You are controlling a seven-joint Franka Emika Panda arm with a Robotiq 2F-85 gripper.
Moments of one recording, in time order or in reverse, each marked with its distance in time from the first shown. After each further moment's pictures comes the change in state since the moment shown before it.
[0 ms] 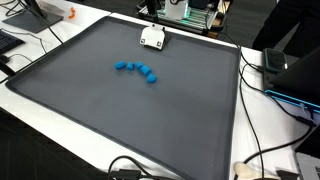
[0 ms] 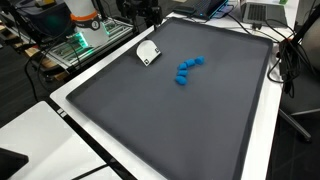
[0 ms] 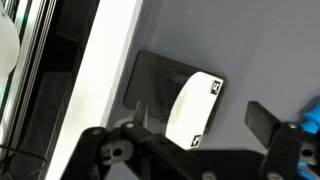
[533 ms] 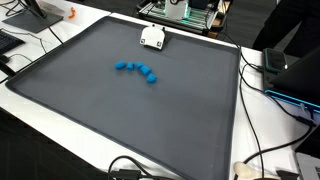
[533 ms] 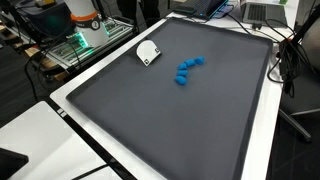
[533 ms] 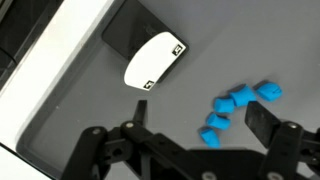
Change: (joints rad) arm 0.013 -0.040 0.075 0.199 -0.217 -0.102 -0.155
